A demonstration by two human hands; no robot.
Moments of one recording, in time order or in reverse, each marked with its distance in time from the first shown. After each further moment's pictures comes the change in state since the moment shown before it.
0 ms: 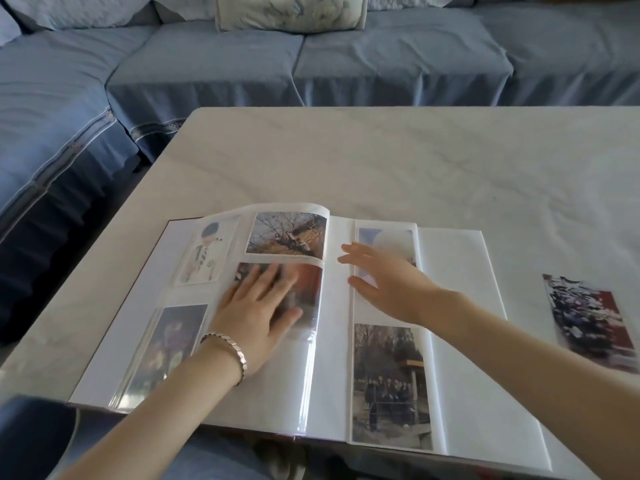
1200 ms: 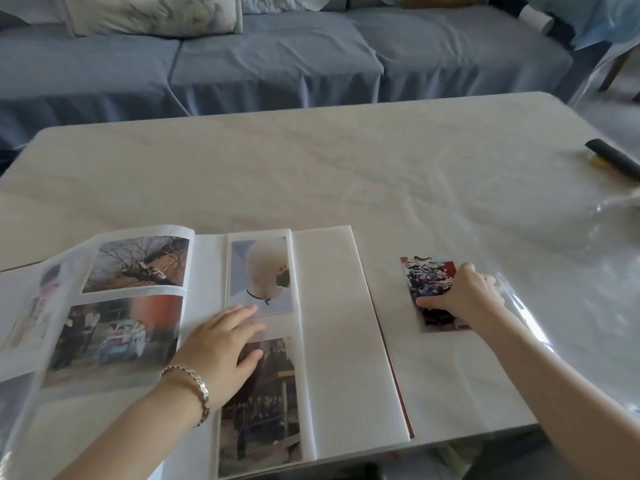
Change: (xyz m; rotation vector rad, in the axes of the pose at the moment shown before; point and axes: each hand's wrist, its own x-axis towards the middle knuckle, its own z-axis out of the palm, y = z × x) left_hand 0.036 0.112 0.033 0.017 -0.157 0.246; right_hand -0.153 0.181 -0.058 0.028 0.174 1.279
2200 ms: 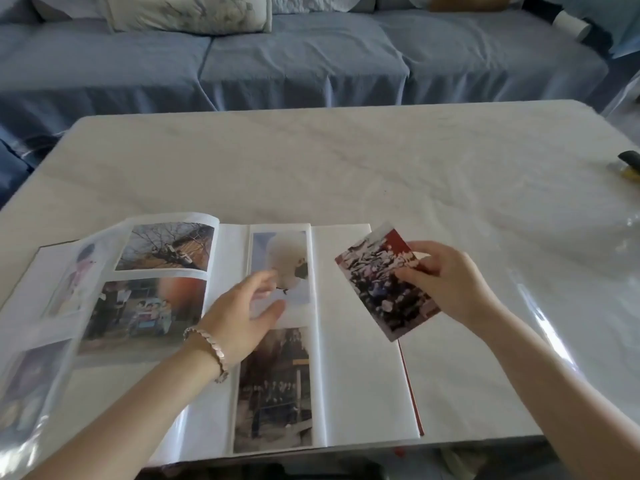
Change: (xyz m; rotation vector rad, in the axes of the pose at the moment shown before) left_hand 0.007 0.012 -0.020 -0.646 0.201 -0.115; right_hand -0.060 -0.033 -0.018 0.651 -0.057 -0.701
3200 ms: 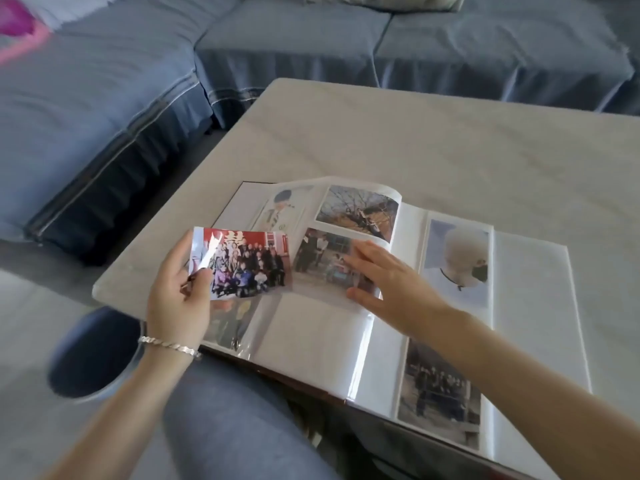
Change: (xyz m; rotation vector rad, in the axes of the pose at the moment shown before) left_hand -0.140 -0.151 -0.135 -0.309 0.958 -0.204; right_hand -0.011 -0.111 0.227 -0.560 -0.570 -0.668
